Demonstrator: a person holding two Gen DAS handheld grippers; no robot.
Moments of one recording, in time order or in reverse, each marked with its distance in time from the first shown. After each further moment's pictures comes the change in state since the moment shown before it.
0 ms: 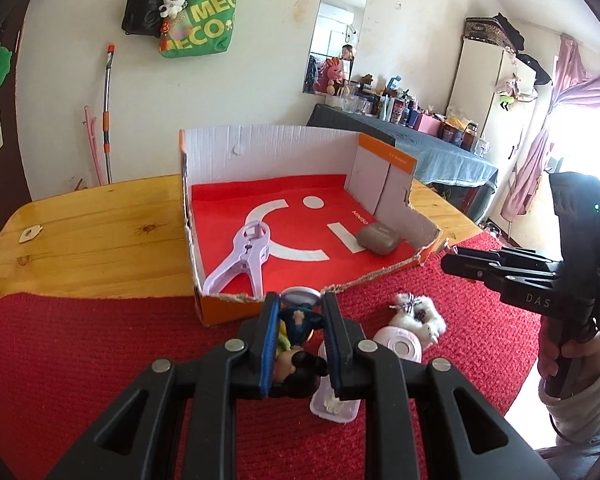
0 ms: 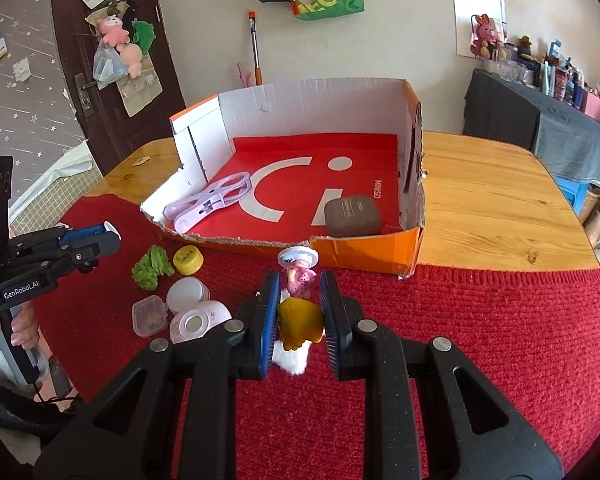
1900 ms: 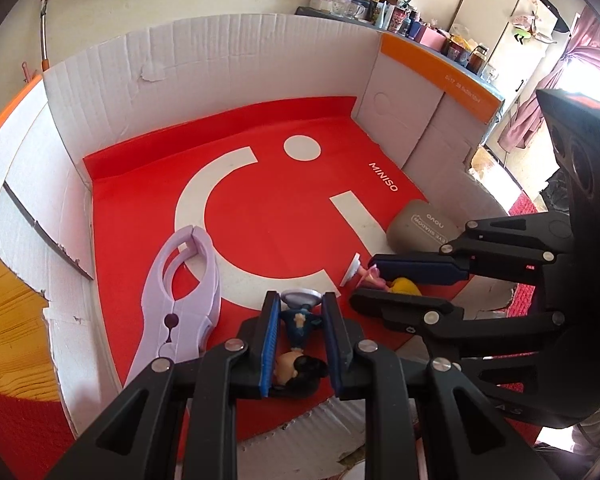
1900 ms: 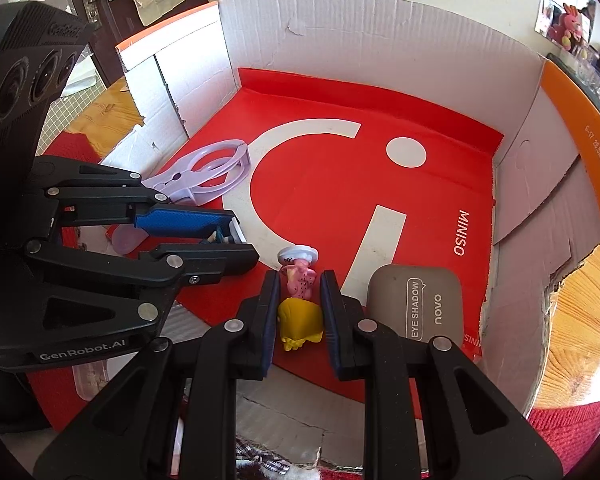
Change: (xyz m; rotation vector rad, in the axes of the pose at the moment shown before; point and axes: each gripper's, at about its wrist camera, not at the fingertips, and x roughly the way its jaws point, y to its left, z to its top) left arm 0.163 -0.004 0.052 0.029 0.383 -0.058; right arm 0.125 0.008 0.056 -0.174 0.339 0.060
